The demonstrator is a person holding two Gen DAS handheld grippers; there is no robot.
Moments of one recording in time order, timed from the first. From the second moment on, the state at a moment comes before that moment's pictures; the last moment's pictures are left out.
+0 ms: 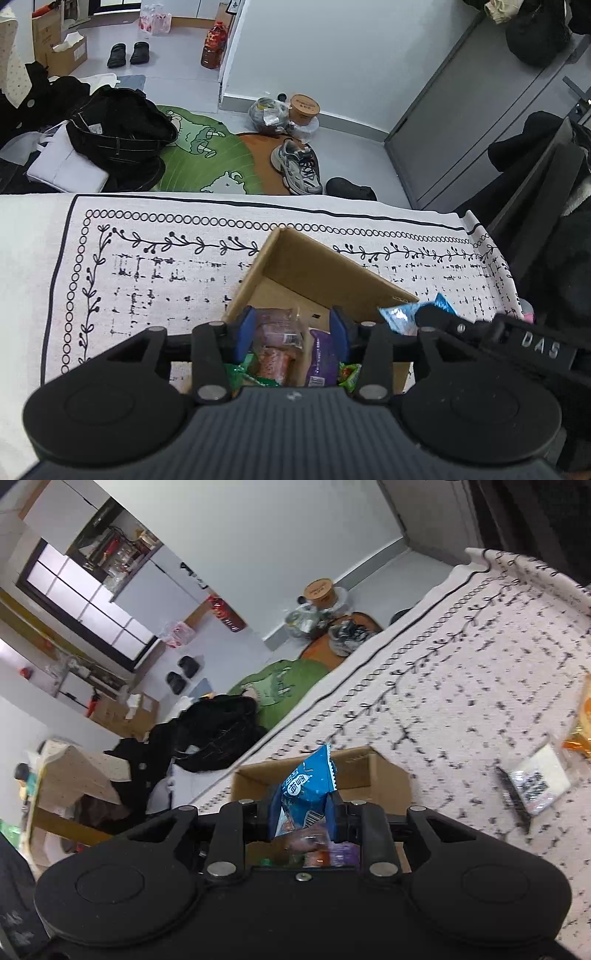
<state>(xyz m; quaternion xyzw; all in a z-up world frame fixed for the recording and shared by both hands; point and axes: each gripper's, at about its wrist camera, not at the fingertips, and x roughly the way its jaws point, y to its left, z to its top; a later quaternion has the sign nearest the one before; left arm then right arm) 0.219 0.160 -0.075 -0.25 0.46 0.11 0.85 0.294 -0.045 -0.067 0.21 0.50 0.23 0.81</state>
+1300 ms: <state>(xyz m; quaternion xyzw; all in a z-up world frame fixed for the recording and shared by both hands) 0.217 0.071 -0.056 -0.22 0.46 0.06 0.86 0.276 -0.197 -0.049 0.15 0.48 0.14 0.85</state>
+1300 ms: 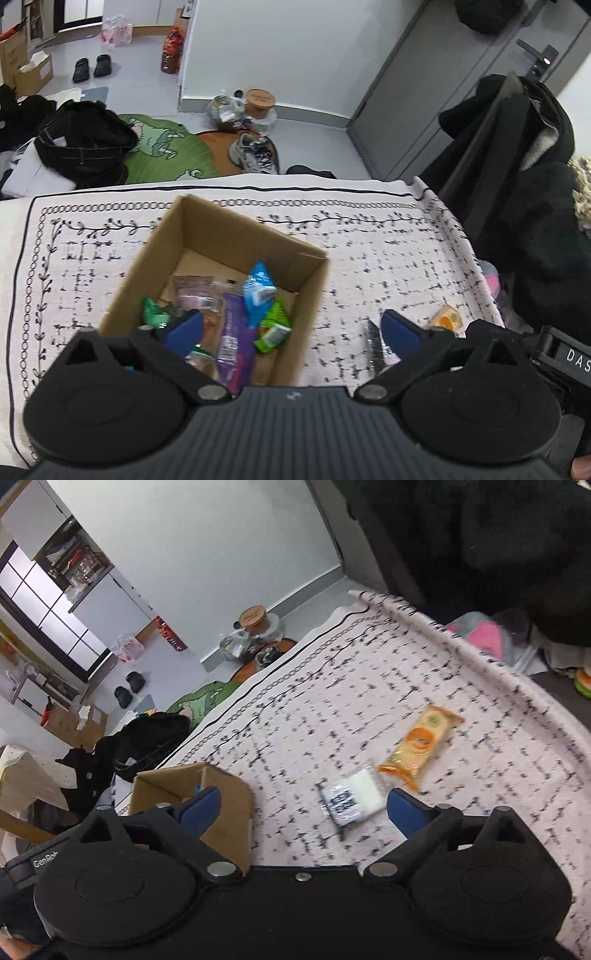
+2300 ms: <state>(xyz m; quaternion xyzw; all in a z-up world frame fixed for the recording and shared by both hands) 0.243 -0.013 -0.071 -0.20 0.48 0.02 0.86 0.298 -0.275 -0.078 0.19 0.49 0.09 0.85</state>
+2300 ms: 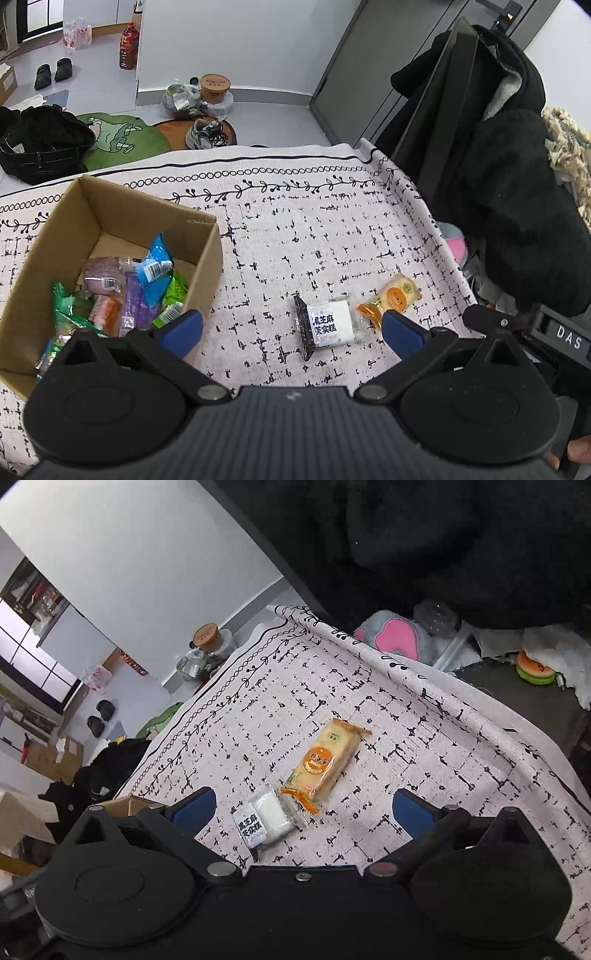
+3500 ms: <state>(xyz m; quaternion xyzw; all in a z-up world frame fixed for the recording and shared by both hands) 0.314 -0.087 -0.161 -0.17 0.54 0.01 0.82 0.353 -0.278 -0.147 0.25 0.55 0.05 0.80</state>
